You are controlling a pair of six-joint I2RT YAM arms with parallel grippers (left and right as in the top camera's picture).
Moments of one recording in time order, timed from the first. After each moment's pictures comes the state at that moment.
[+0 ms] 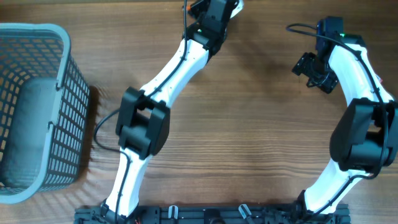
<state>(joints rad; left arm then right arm) -0.56 2.30 2.08 -0.30 -0.58 0.79 -0.11 1.98 1.55 -0.99 0.14 0.54</state>
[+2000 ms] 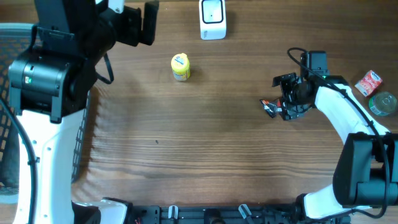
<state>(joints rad) -0.25 1.51 2.09 -1.02 -0.01 0.10 -0.02 1.70 1.03 -0.62 -0.21 1.30</state>
